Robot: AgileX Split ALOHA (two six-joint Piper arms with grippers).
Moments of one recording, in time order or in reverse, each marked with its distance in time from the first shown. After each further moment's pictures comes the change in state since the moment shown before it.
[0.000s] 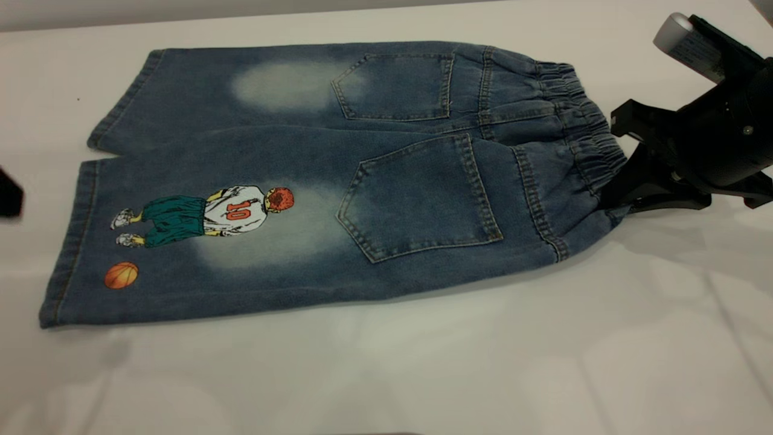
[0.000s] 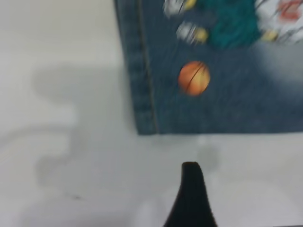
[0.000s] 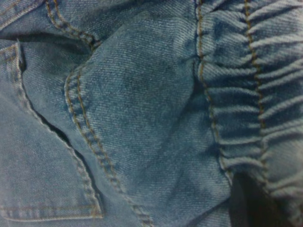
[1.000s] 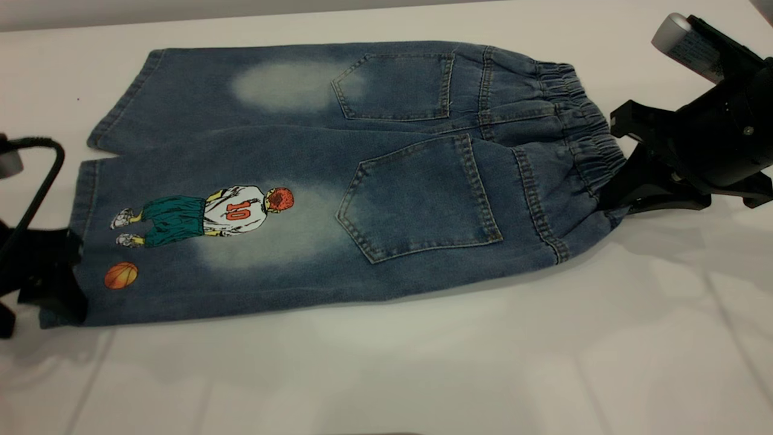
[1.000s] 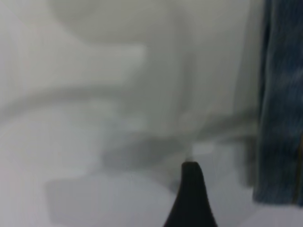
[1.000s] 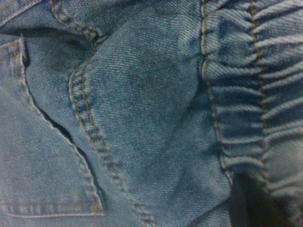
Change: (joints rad) left arm 0.000 0.566 -0.062 -0.001 -0.348 0.004; right arm 0.000 0.000 -0.001 -0.016 0.010 0.001
